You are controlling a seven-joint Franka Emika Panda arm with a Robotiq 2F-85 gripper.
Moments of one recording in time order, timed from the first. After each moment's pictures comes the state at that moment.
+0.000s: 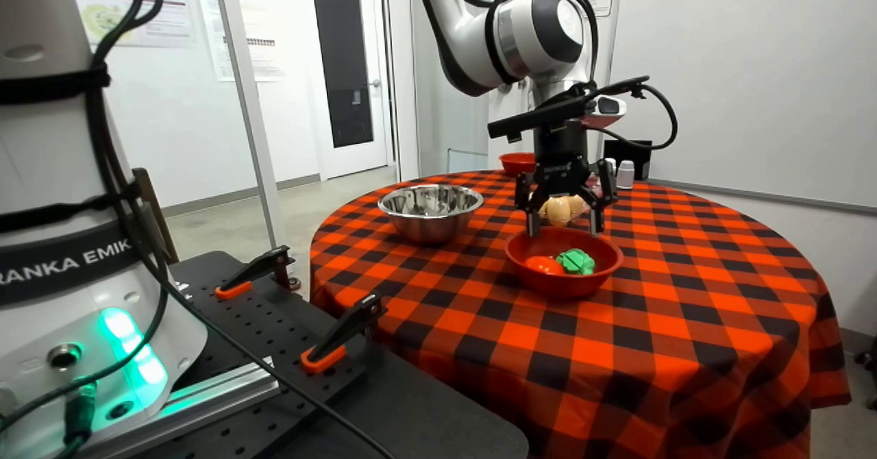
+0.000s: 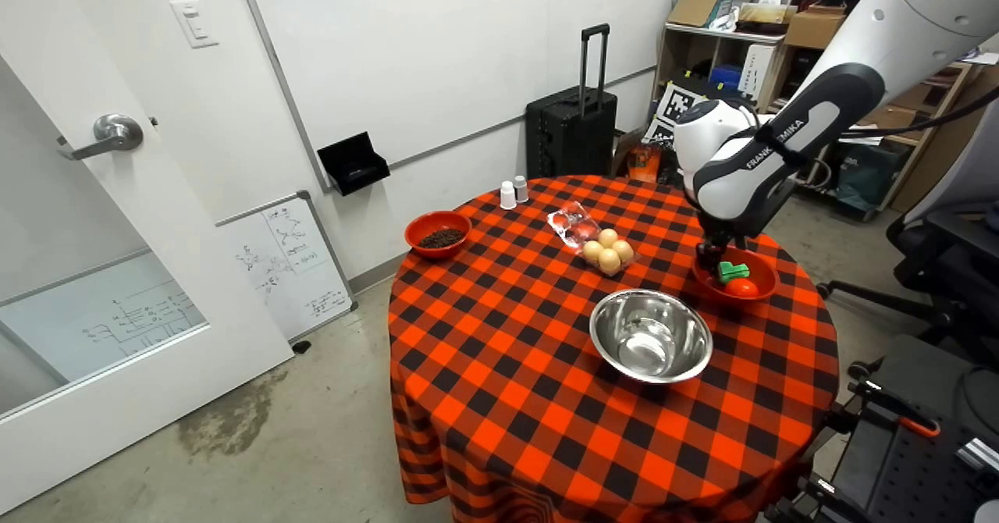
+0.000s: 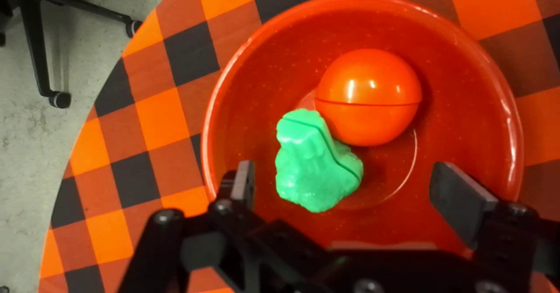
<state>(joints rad) -0.15 0.51 -0.20 -2.09 -0.38 2.35 0.04</state>
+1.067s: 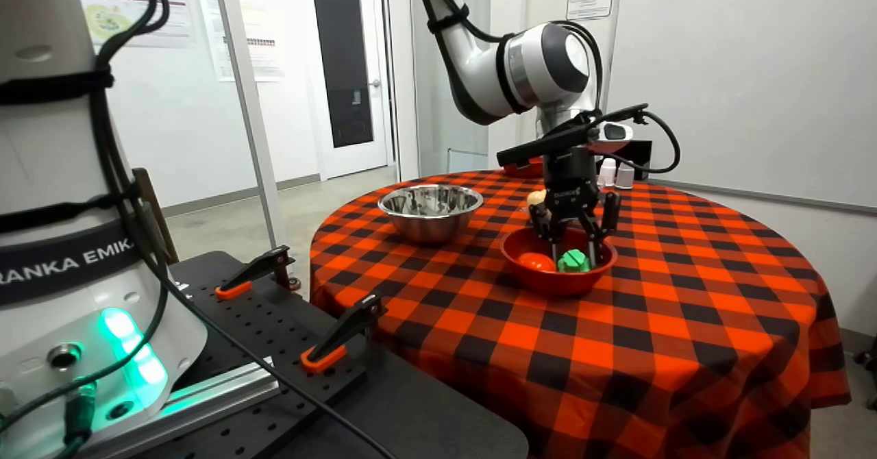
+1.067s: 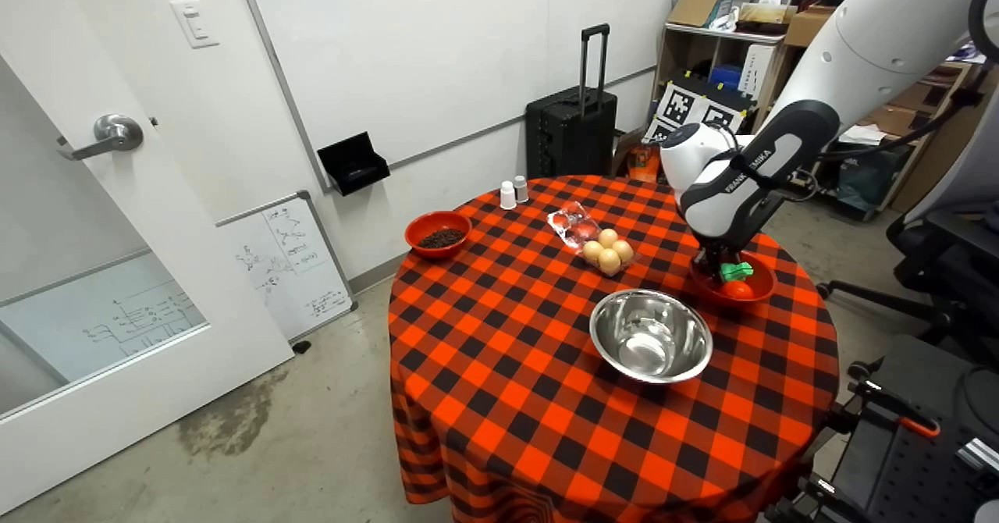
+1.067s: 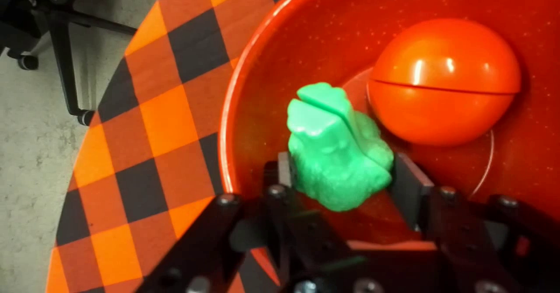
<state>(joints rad) -0.10 0.65 -0.26 -2.00 -0.39 2.35 0.12</state>
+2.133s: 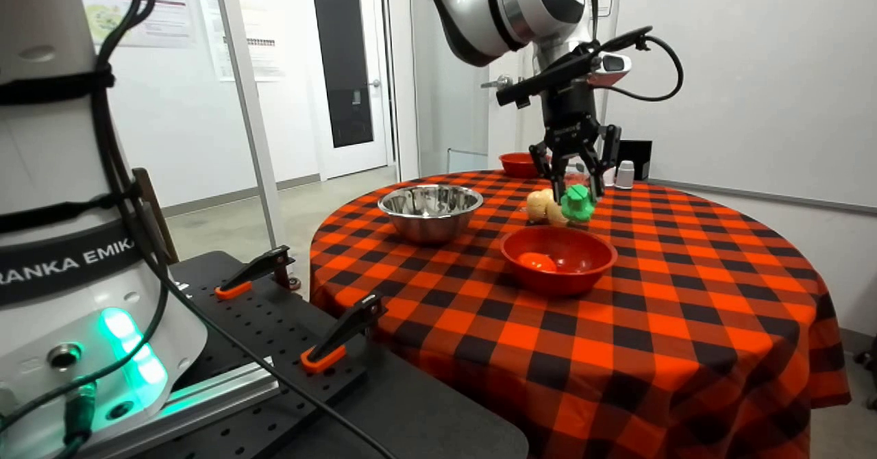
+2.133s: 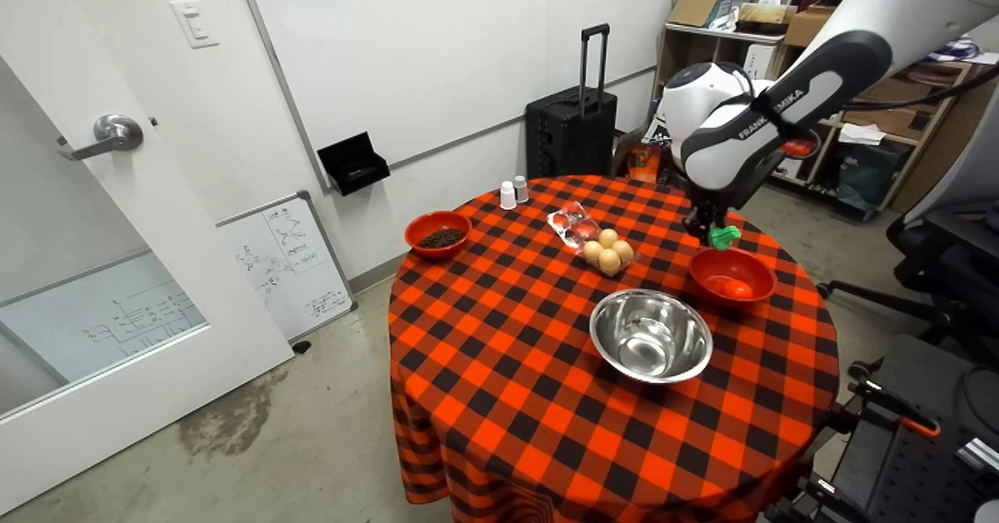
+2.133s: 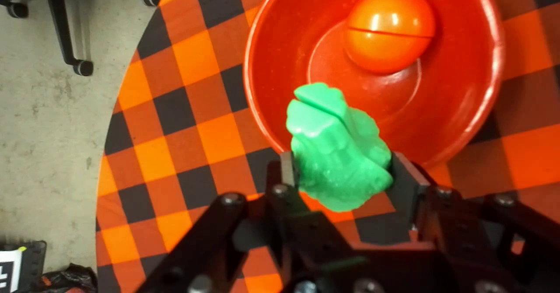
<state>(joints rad) -0.08 0.44 -0.23 -2.03 -0.36 2.31 0.05</state>
